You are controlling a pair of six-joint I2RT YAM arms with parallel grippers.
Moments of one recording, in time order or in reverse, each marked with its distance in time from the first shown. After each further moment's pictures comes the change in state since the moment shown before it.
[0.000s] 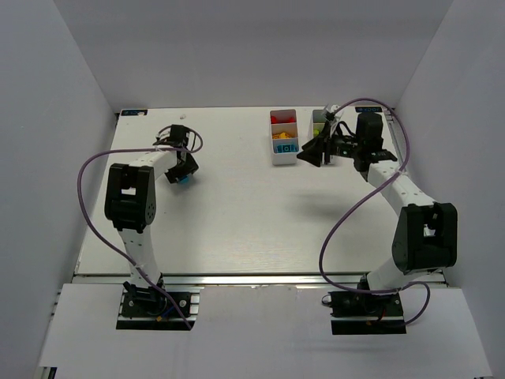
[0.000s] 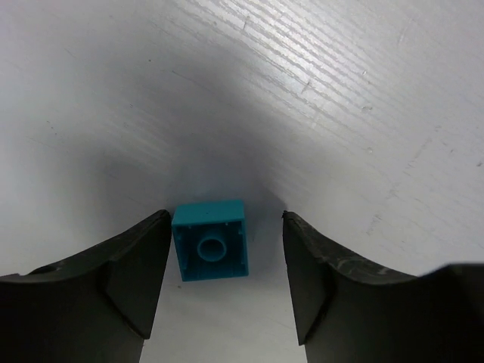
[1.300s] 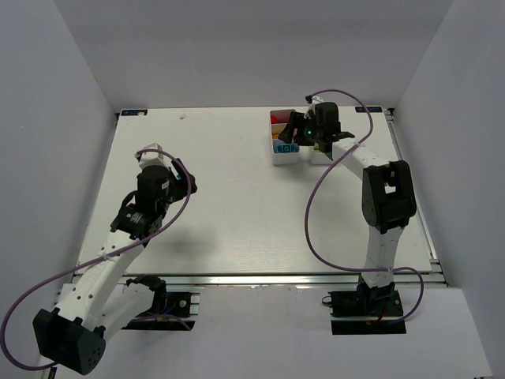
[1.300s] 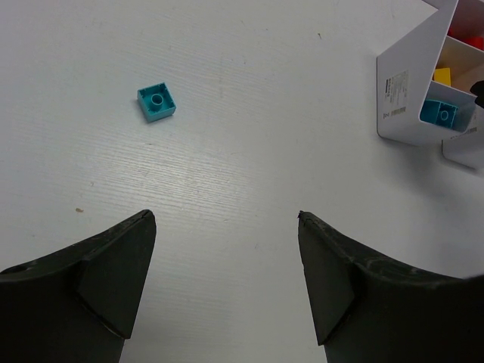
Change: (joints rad) left arm -0.224 -1.126 -0.609 0.130 -0.014 0.096; right arm 0.152 0.445 0.368 -0.039 0.685 0.520
